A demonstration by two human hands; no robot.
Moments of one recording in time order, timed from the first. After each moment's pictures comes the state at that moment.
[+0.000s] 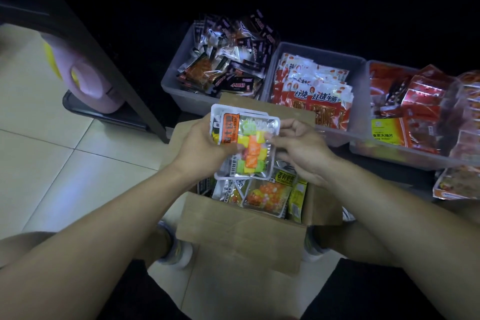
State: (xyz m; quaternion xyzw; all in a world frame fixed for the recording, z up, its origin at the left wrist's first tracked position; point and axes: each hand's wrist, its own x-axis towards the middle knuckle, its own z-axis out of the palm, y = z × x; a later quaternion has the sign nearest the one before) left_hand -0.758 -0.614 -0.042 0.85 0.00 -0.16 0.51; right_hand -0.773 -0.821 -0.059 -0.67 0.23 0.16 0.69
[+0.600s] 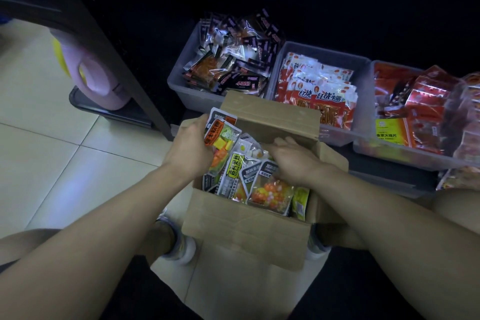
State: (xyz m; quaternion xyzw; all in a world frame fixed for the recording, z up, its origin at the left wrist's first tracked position) left_hand -0.755 -0.590 -0.050 0.95 -0.01 -0.12 0.30; right_hand -0.766 -0.824 -0.110 -0.95 -0.12 0.28 0.09
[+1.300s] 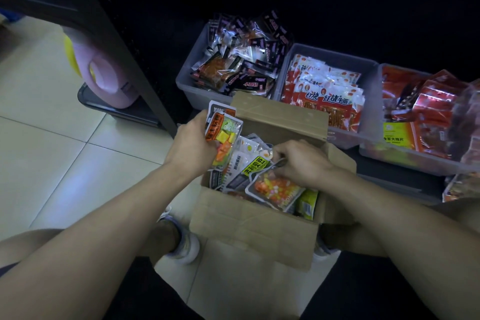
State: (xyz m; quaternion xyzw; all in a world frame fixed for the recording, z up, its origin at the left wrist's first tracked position) left_hand -0.757 -0.580 -0.038 0.94 0.01 -0.09 0.33; right_hand -0.776 -0.817 -0.084 -0.95 -0.04 0.24 0.19
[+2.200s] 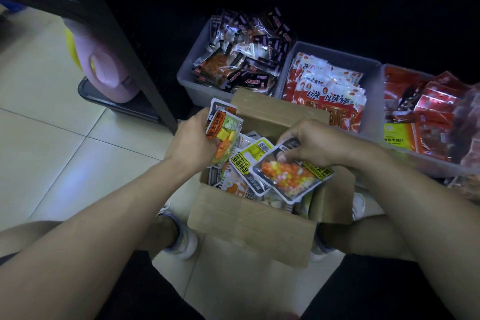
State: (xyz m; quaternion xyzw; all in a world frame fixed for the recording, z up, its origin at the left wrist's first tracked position) left_hand -0.756 -0.579 -0.043 0.94 0.00 -0.10 0.33; right_hand -0.757 -0.833 -0.024 -0.92 -0.10 0.30 0.25
